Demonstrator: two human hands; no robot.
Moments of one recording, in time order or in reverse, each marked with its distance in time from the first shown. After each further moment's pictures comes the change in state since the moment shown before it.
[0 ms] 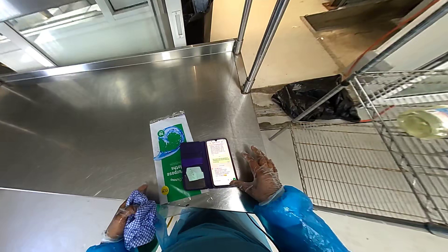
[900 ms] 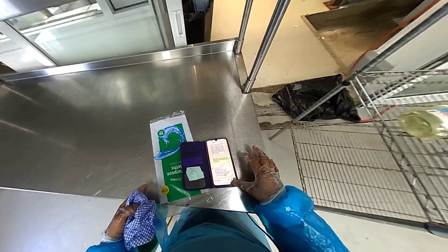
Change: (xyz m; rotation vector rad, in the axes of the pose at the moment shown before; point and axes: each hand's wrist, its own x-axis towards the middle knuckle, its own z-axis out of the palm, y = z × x) left_hand -0.001 0.000 0.001 0.012 0.012 0.011; right_hand -0.001 0.003 0.001 0.028 0.035 0.003
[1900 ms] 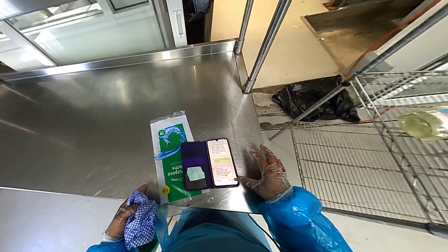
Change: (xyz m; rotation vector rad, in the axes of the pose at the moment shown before) left_hand 0.001 -0.001 -0.003 -0.020 -0.006 -0.011; right_hand 0.001 0.014 -0.002 0.015 0.099 -0.035
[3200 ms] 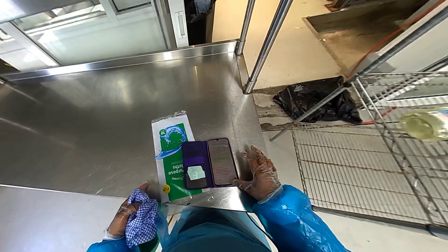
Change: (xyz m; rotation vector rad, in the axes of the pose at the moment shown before) left_hand -0.001 0.002 0.004 0.032 0.021 -0.020; right_hand 0.002 -0.018 0.008 -0.051 -0.124 0.029
